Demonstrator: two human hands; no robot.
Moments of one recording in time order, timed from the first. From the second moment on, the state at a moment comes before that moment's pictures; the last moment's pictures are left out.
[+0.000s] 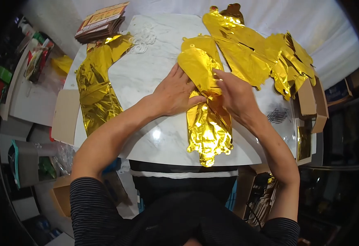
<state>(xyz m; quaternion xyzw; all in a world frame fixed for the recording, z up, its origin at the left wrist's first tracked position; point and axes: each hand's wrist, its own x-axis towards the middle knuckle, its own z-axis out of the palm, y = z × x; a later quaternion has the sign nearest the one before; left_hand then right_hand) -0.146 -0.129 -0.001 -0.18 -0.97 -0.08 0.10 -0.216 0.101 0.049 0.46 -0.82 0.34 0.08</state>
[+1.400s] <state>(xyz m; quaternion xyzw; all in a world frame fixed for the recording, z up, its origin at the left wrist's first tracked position) -0.119 -0.119 0.027 -0.25 -0.95 -0.15 0.12 -0.237 0.132 -0.006 0.57 -0.80 0.19 0.06</state>
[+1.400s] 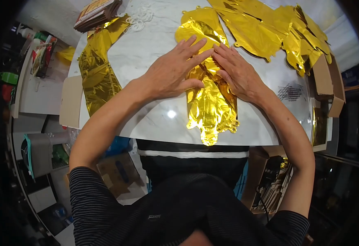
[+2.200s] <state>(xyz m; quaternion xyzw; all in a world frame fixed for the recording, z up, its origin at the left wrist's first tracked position) -0.124 -0.124 0.008 -0.26 -0.96 -0.10 0.06 -0.237 0.199 0.039 0.56 -0.79 0.26 -0.02</state>
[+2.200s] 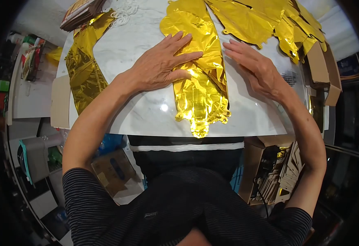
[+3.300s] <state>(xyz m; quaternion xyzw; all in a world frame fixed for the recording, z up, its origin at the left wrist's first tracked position) -0.126 -0.126 0.007 -0.27 -0.95 -0.13 0.07 -0.209 0.210 0.051 0.64 -0.74 0.18 -0.03</state>
